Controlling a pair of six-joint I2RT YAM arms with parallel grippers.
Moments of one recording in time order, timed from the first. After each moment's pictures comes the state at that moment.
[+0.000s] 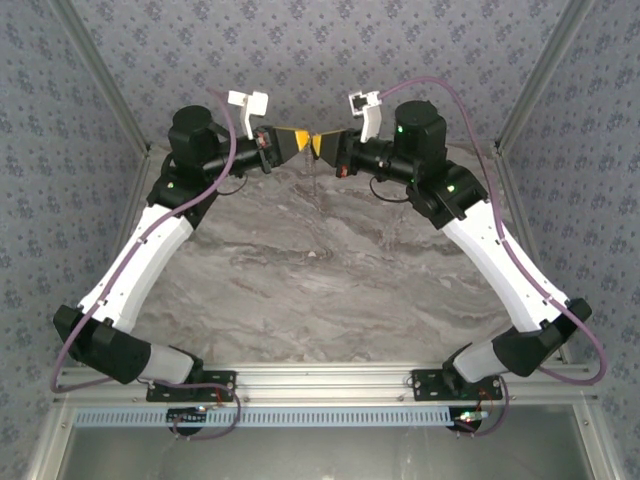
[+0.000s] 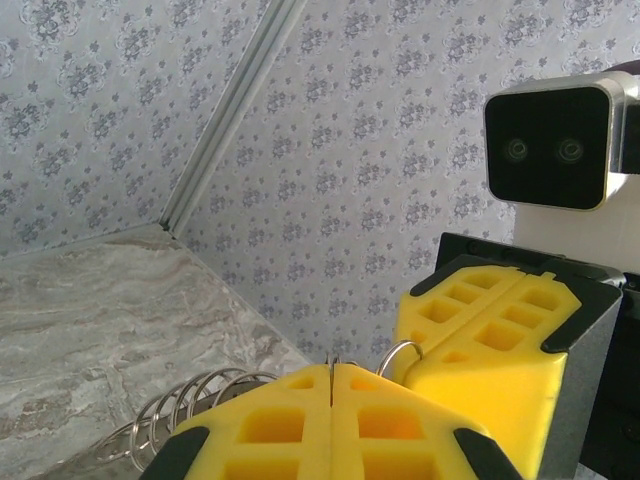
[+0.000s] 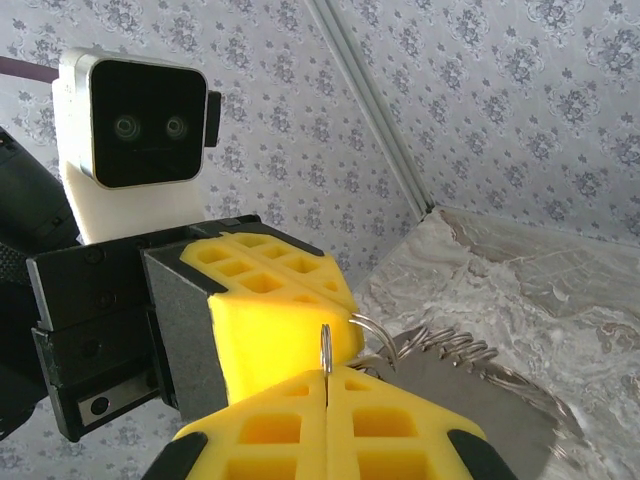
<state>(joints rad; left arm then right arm) -0.44 1.40 1.53 -0.11 0.74 -0.59 0.62 1.45 1.75 -0.42 -0.40 0.44</state>
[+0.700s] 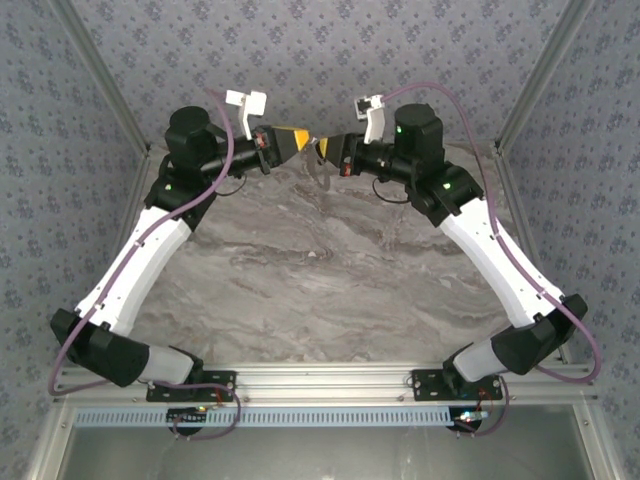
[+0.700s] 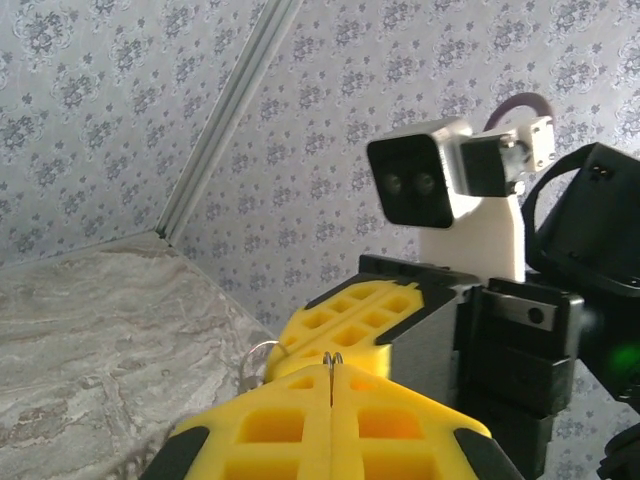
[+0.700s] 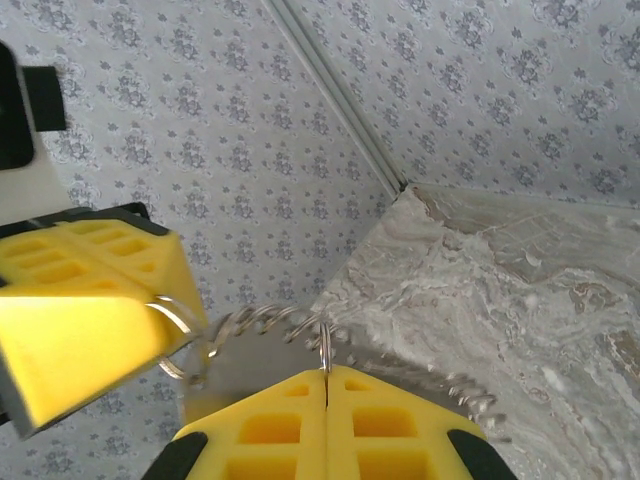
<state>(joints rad) -0.45 1.38 1.53 -0.11 0.73 -0.59 0.57 1.46 1.67 -0.41 -0.41 0.49</state>
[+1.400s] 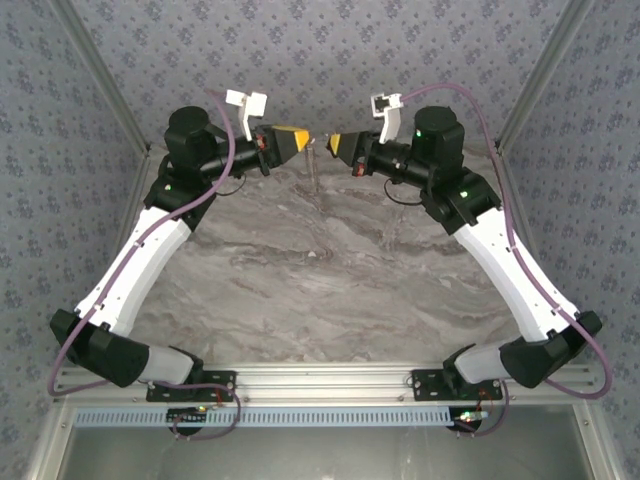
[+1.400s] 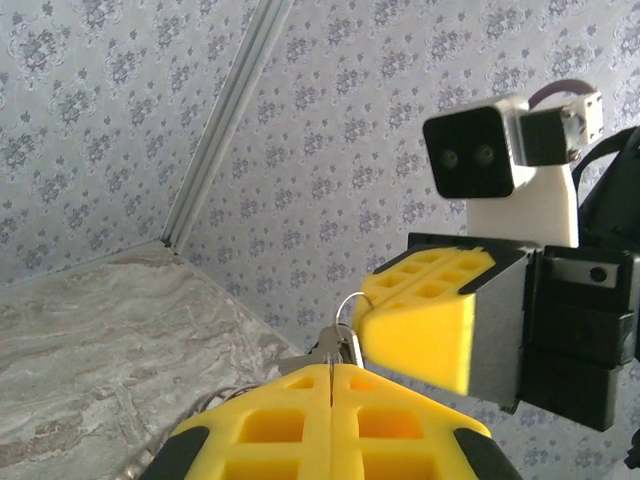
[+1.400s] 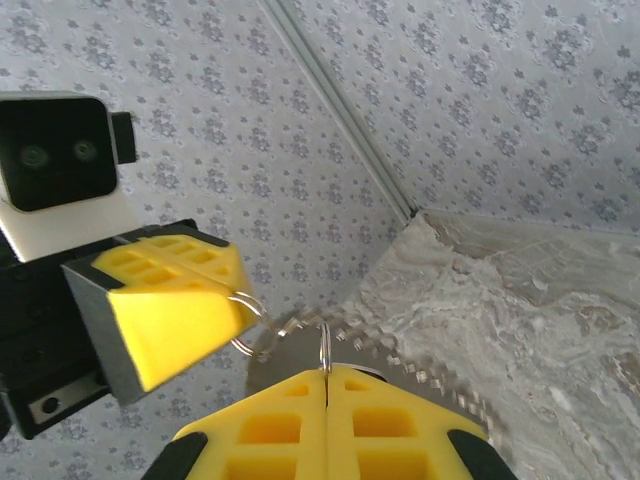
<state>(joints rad) -0.45 1.38 1.53 -0.10 0.74 -0.52 0.54 1.38 1.64 -0.37 -0.43 0.51</state>
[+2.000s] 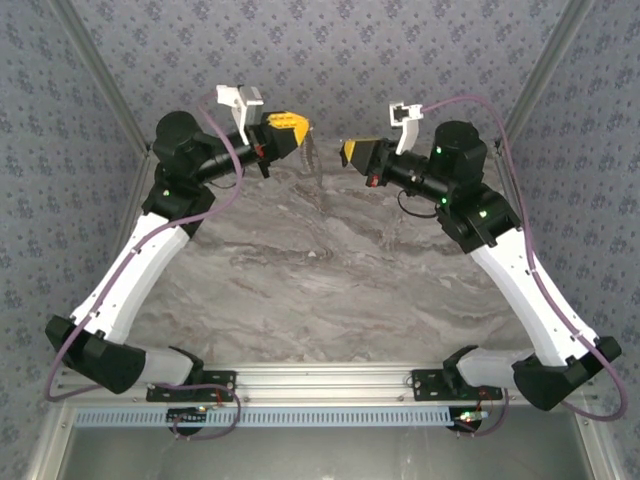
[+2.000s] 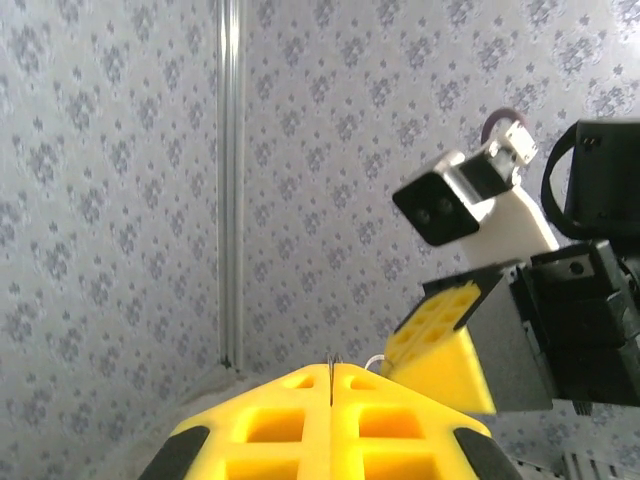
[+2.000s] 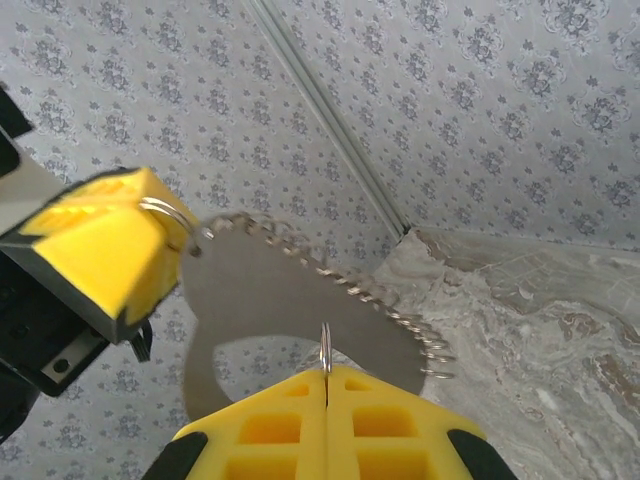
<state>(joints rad) -0.47 1.35 1.52 0.10 0.73 -0.24 0.53 1.24 1.54 -0.36 -0.39 0.51</state>
